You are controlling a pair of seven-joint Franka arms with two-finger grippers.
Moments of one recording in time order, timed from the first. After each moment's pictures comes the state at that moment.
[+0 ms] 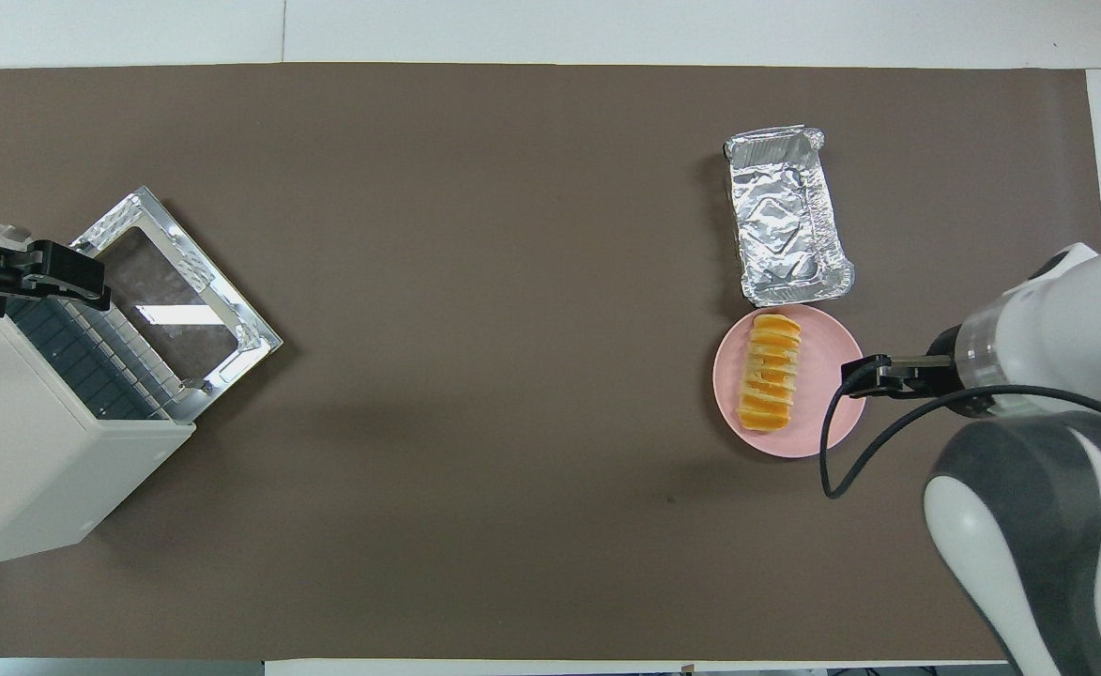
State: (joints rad) left arm -0.02 0.03 -0.03 -1.60 0.01 1.54 -0.04; right arm 0.04 -0.21 0.11 -2.13 0.00 1.84 0.24
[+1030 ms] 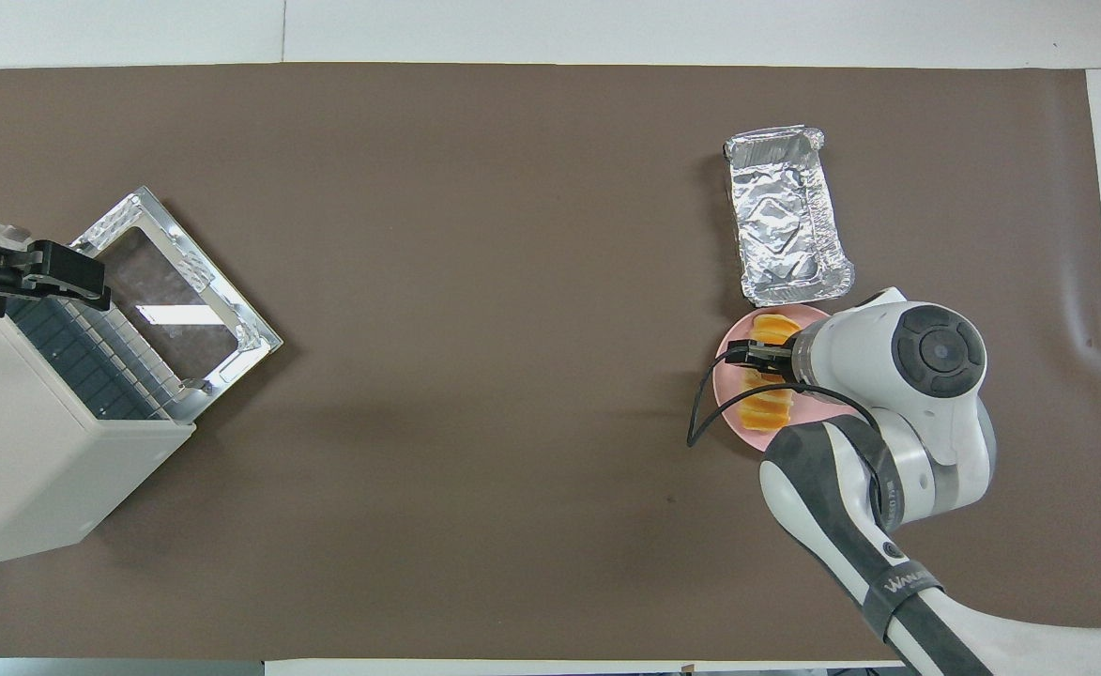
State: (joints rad) left arm -0.02 0.03 -0.03 -1.60 0.01 1.54 -0.04; right arm 0.12 0.05 0.10 -2.34 0.00 2.45 0.44
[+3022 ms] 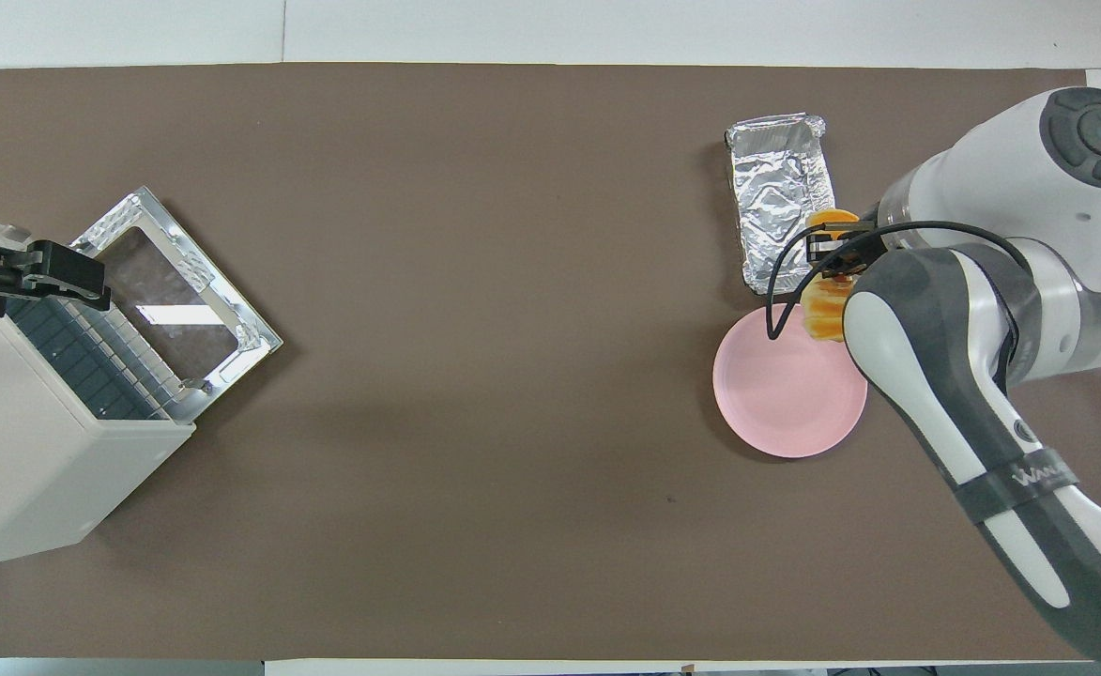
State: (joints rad) left arm -0.02 0.03 -0.03 -1.60 0.01 1.54 -0.04; right arm 0.02 0.22 0.09 -1.80 0.00 2.05 0.09
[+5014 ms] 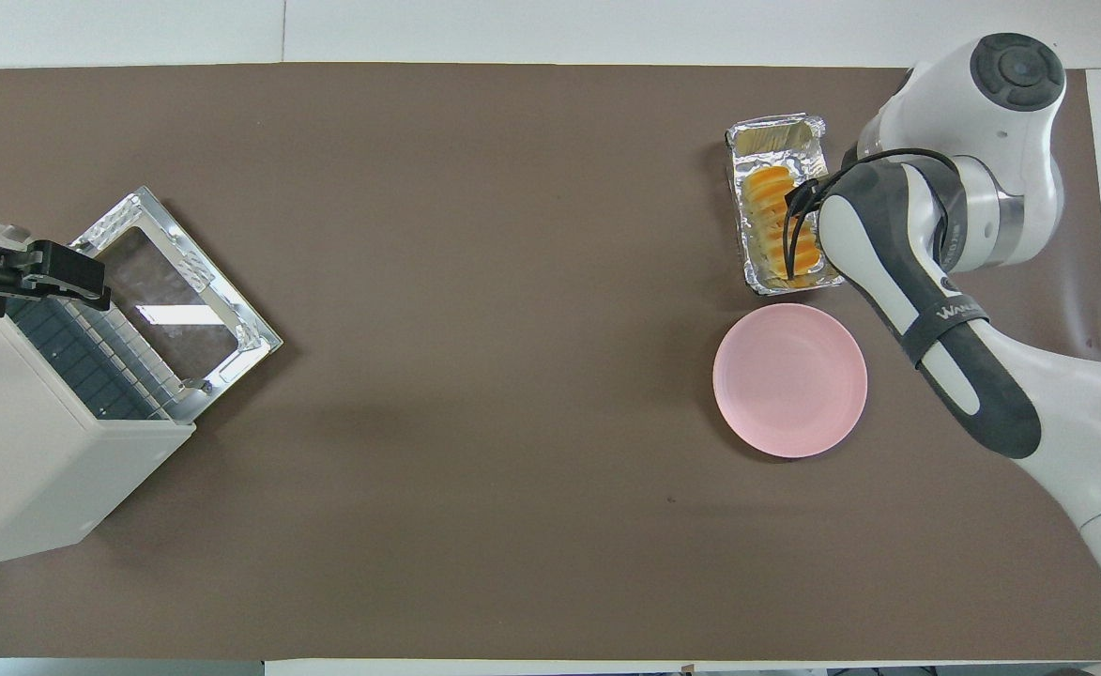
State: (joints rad) left arm -0.02 0.03 -0.03 -1.60 0.01 1.54 -0.04; right arm -0.03 0.56 0.08 -1.51 -0.08 2.12 -0.19
